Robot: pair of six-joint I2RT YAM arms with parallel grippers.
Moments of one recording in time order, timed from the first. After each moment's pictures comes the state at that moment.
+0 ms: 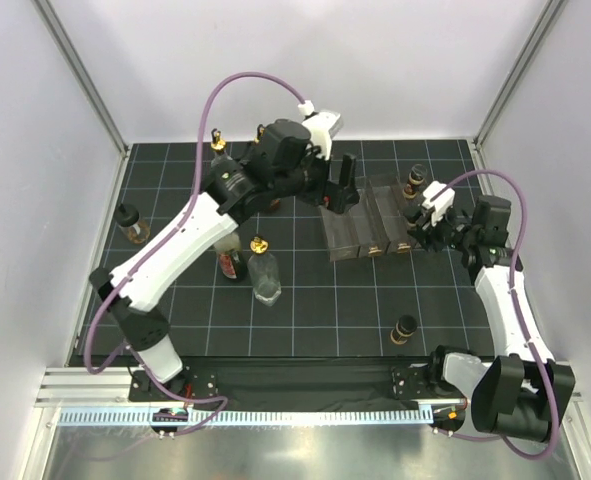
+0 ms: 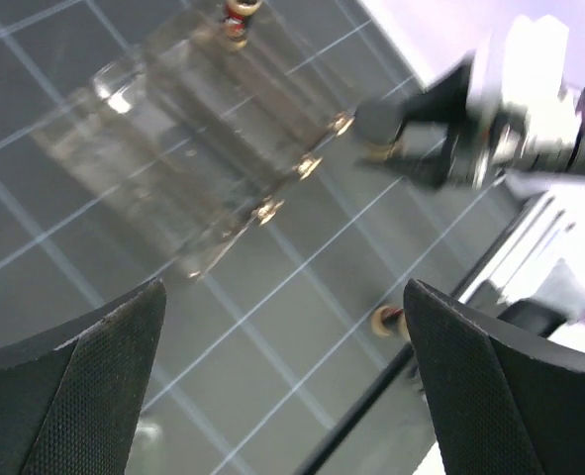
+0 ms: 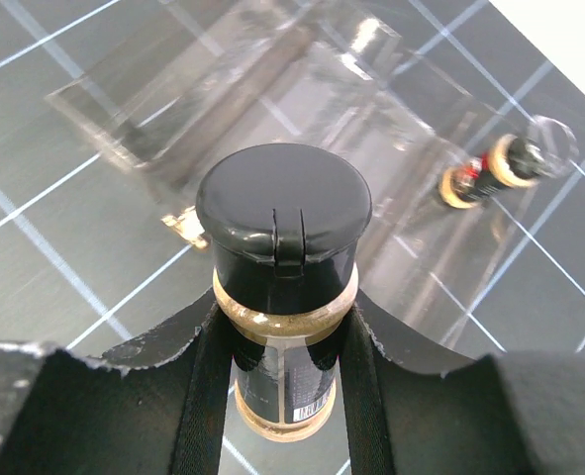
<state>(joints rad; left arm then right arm) -0.85 1.73 2.04 -0.78 0.07 -0.34 -0.16 1.05 0.77 -0.31 -0.73 -0.70</state>
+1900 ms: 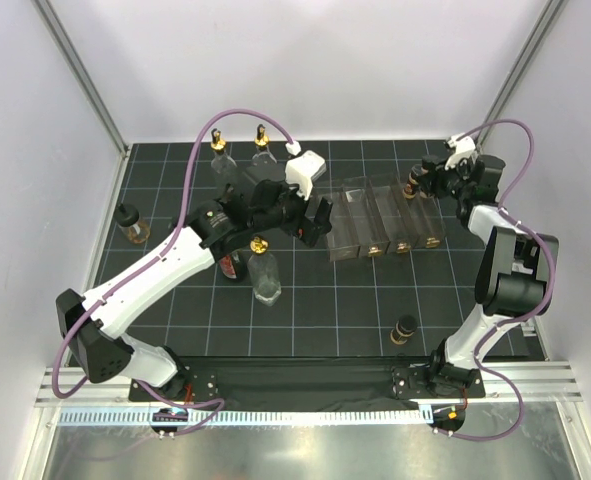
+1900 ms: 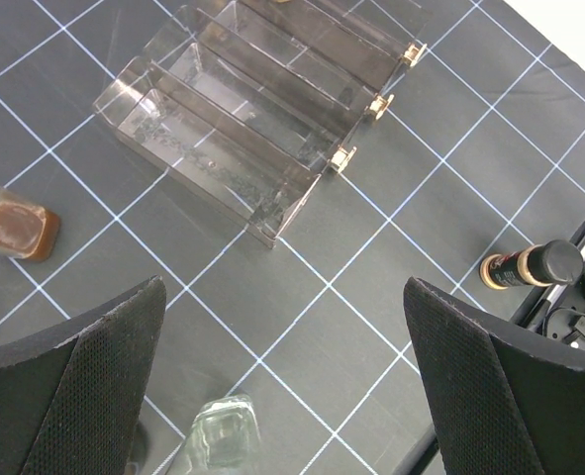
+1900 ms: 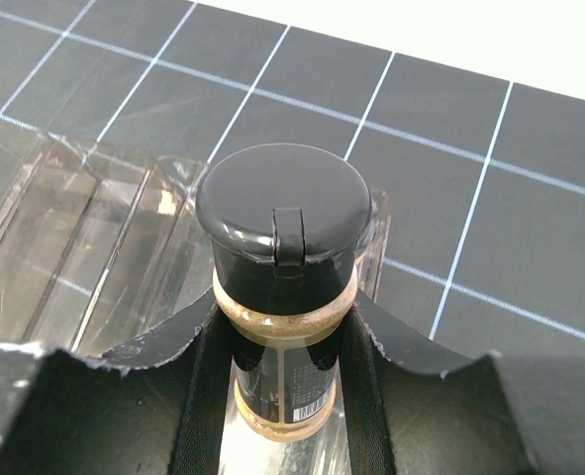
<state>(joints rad) -0.83 1.43 1.46 -0.50 0.04 -0.09 -0.24 1.75 1.07 0.34 -0.60 -0.17</state>
